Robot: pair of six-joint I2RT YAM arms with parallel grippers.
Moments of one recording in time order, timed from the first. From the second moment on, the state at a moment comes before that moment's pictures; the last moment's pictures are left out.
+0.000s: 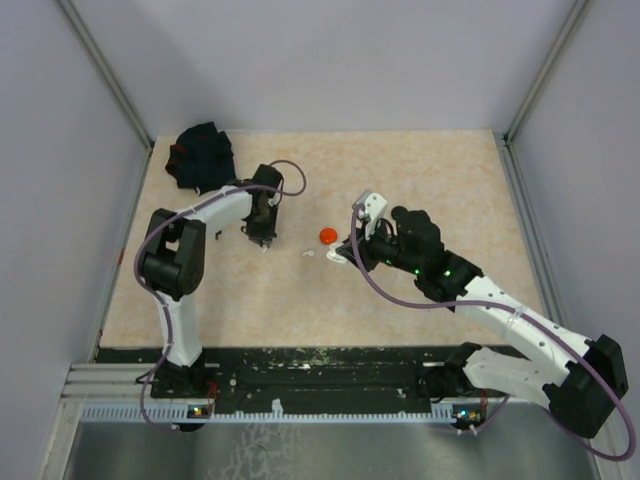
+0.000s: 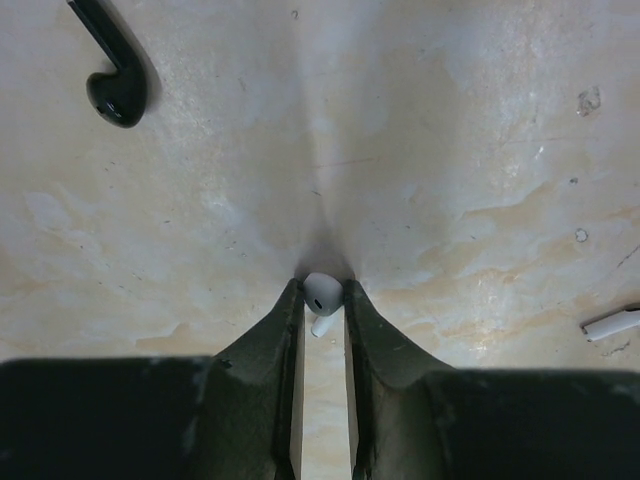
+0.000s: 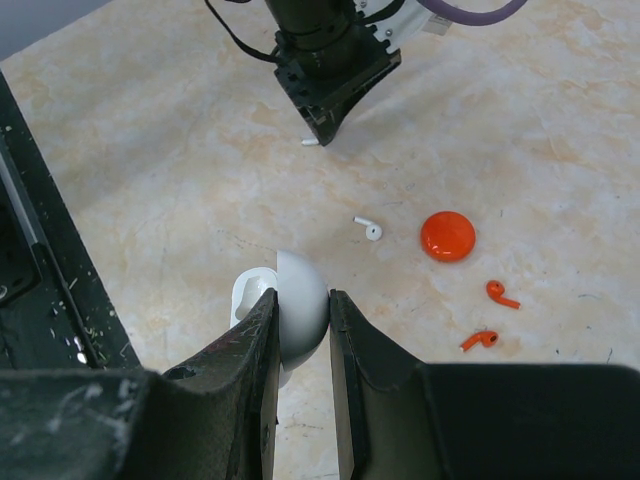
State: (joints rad) left arm -0.41 2.02 1.45 -0.74 -0.13 -0.27; right arm 0.72 1.01 0.78 -0.07 -0.26 0.00
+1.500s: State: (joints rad) left arm -0.46 1.29 0.77 0.84 0.93 -0.46; right arm 0.72 1.07 0.70 0.30 -0.13 0.14
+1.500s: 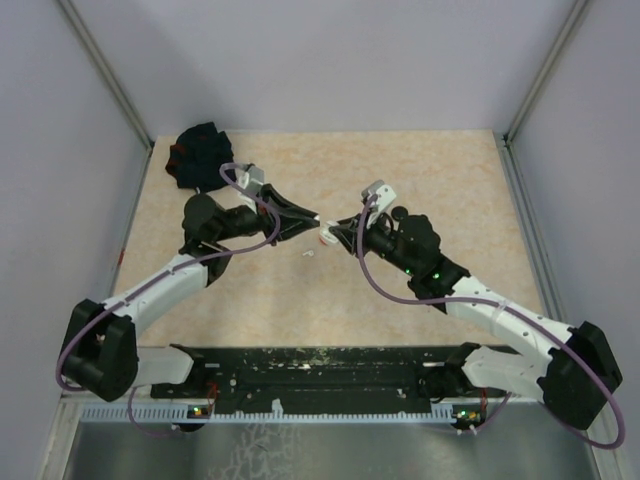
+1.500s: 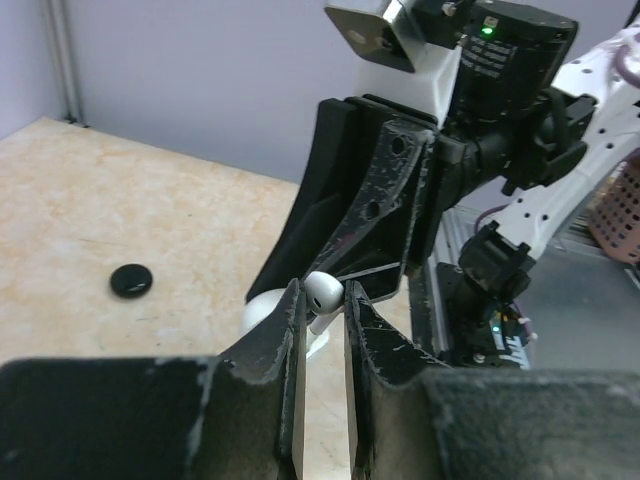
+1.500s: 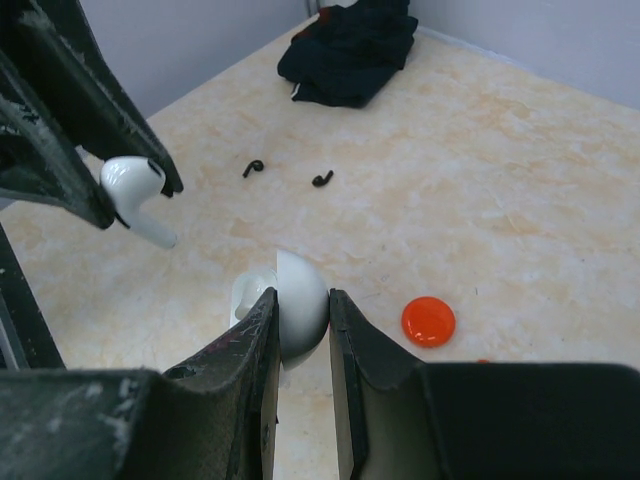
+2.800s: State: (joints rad) left arm -0.53 1.31 0.81 0.70 1.05 -0.34; right arm 0.72 1.03 0.65 0.42 -0.29 0.14
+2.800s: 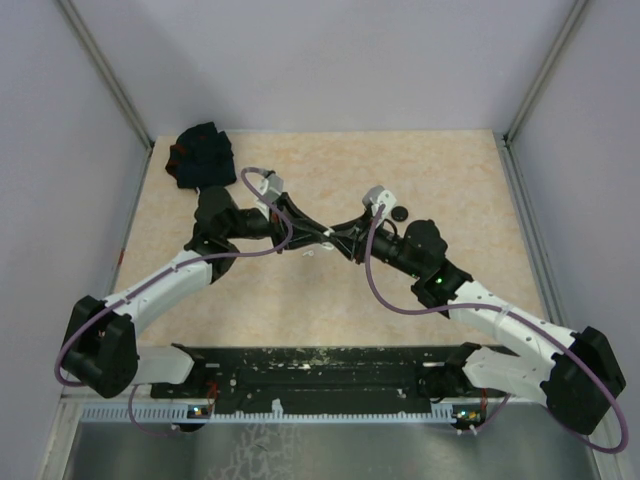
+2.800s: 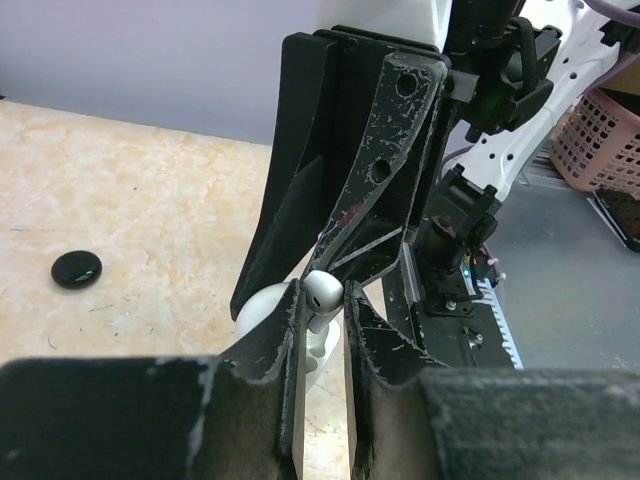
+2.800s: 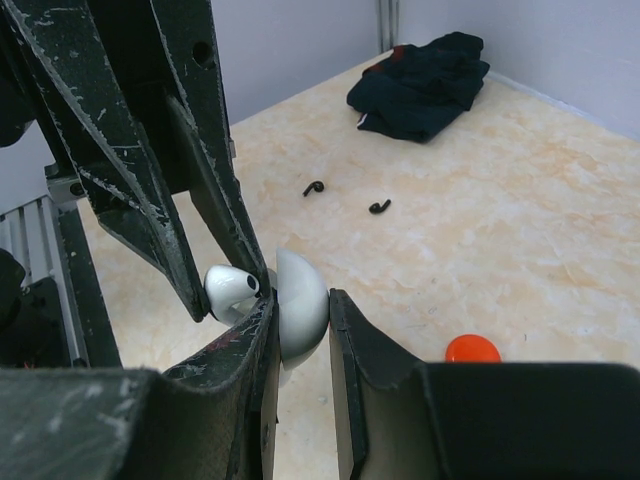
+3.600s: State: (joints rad) left arm -0.54 1.30 0.82 0.61 1.05 -0.24; right arm 0.72 1.03 0.65 0.39 -0.26 0.14
